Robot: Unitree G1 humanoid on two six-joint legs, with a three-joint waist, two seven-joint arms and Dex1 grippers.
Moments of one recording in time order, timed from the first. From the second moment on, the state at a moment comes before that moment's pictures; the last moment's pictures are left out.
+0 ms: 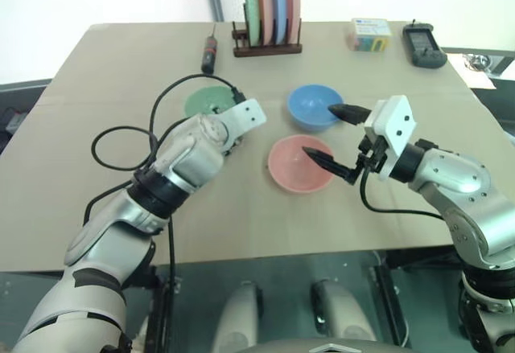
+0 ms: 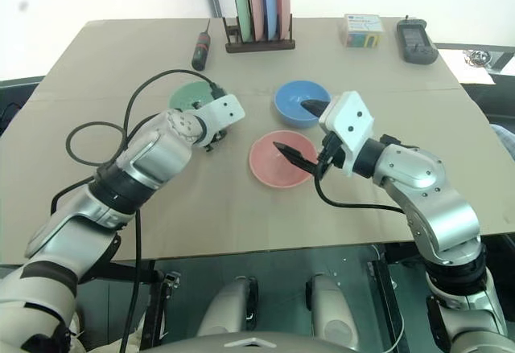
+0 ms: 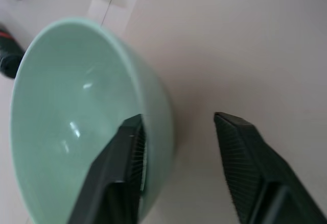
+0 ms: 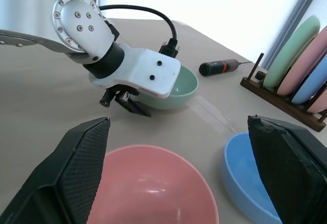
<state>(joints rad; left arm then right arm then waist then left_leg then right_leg) -0.95 0.67 -0.63 0.12 0.21 0.96 -0.55 -0.41 -0.52 0.04 -0.65 0.40 0.67 0.62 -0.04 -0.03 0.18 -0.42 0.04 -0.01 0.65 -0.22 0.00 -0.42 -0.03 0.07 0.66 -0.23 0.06</state>
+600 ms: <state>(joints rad) -0.73 0.78 -0.32 -0.22 -0.08 0.57 -0.99 -0.16 -0.59 -0.19 -0.68 0.47 0.53 0.68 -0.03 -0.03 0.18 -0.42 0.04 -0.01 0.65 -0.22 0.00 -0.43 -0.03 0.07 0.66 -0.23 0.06</state>
